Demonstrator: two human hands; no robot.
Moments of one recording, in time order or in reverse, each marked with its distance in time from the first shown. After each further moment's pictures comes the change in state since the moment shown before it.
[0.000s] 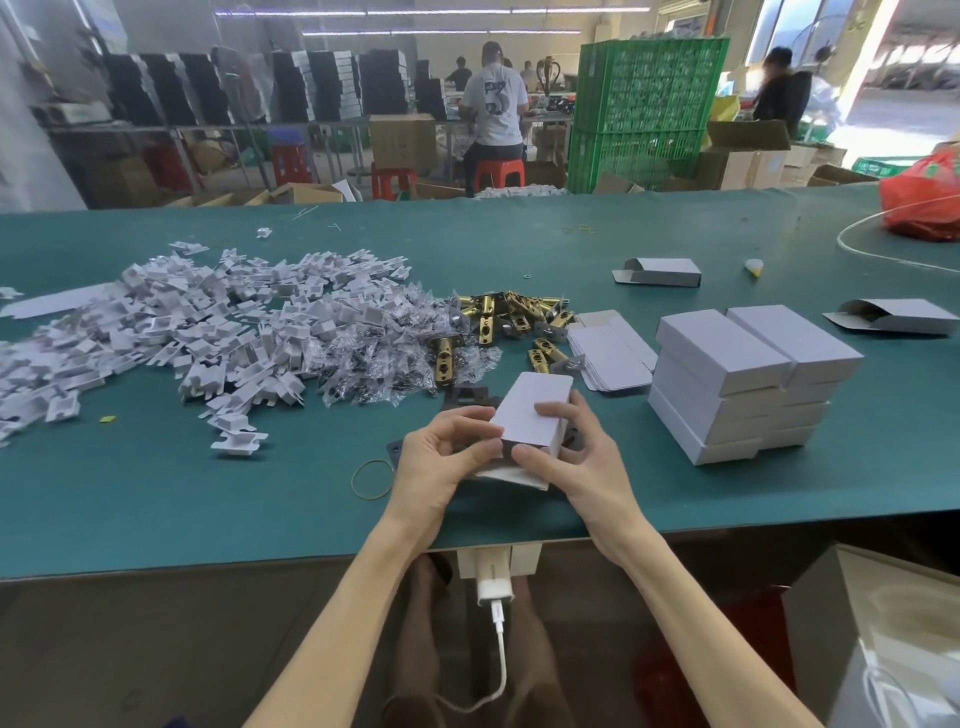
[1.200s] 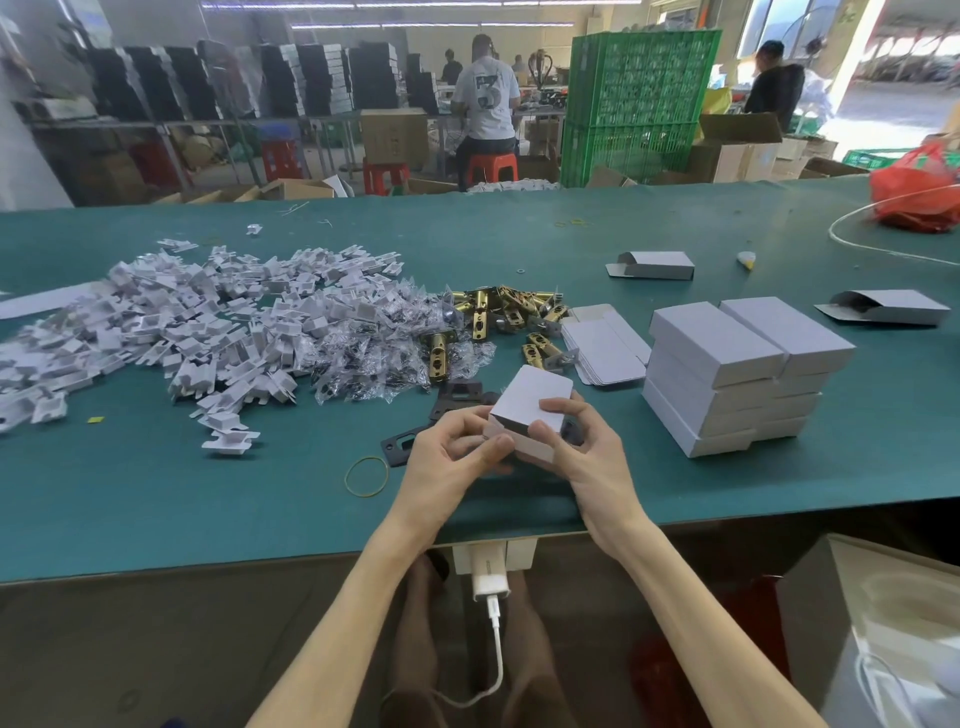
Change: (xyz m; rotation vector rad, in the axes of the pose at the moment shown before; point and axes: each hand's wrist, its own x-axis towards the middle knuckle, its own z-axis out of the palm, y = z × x) left_hand -0.006 0.003 0.010 0.086 -0.062 -0.005; right_hand 0.002 0.005 -0.004 0.079 0.091 0.048
